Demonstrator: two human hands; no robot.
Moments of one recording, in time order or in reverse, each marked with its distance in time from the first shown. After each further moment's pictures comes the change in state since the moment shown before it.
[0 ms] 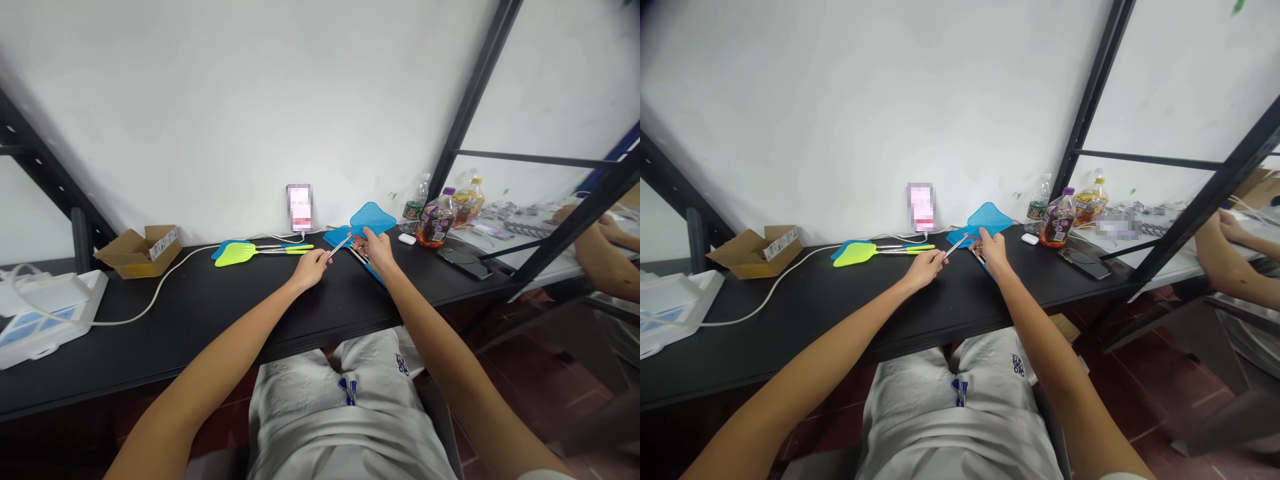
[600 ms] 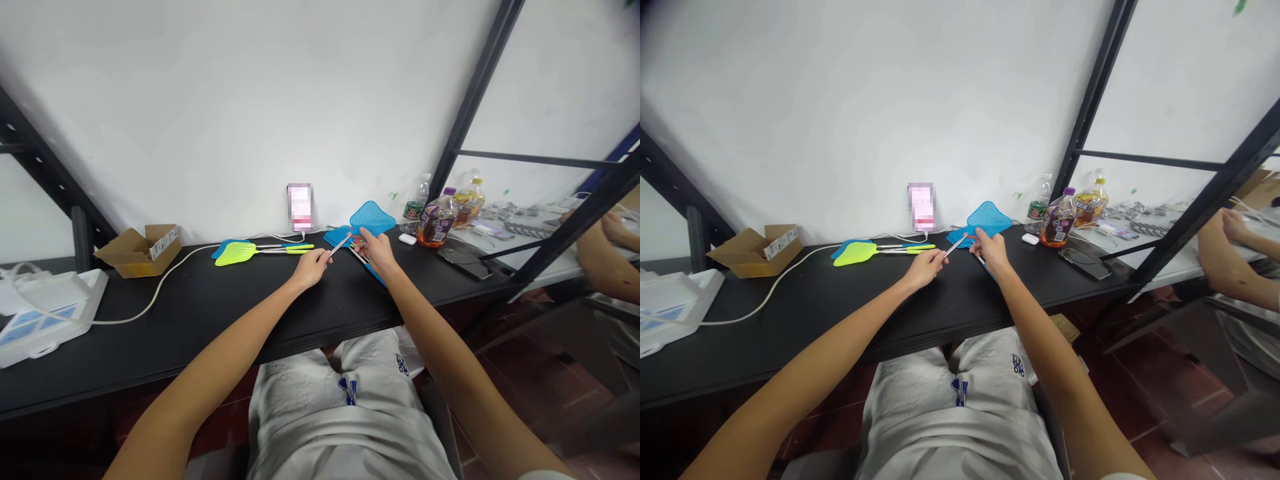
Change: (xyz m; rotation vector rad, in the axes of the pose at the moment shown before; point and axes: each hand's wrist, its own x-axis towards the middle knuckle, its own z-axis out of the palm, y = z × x) left_hand -0.001 0.003 -0.001 0.016 -0.001 0.005; right_hand -0.003 -0.002 0.000 0.004 -0.054 0.023
